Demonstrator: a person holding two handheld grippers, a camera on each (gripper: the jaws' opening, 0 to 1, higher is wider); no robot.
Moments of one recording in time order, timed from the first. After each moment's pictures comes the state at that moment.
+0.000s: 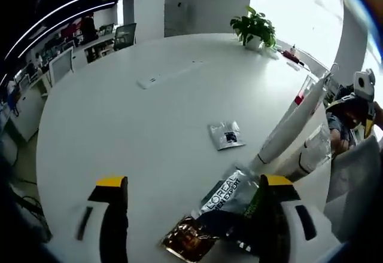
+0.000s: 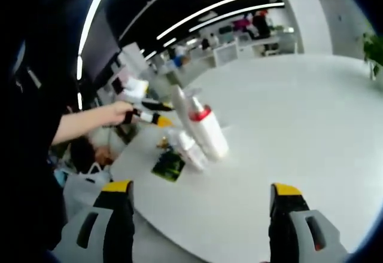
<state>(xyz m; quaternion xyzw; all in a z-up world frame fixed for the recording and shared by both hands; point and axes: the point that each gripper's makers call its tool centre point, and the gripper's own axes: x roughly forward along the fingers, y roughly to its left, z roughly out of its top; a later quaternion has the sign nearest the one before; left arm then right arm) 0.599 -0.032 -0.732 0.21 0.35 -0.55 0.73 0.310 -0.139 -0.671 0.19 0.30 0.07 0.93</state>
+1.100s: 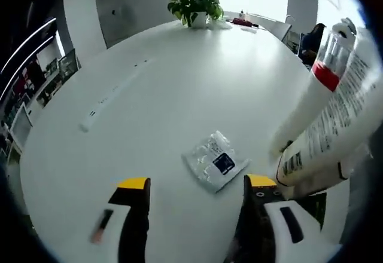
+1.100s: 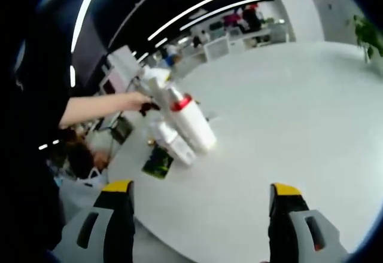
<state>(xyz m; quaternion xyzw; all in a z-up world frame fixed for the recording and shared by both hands) 0.582 -0.131 -0.769 0.33 0.26 -0.69 0.59 0.313 -0.152 -0.701 0.22 0.31 0.05 0.92</state>
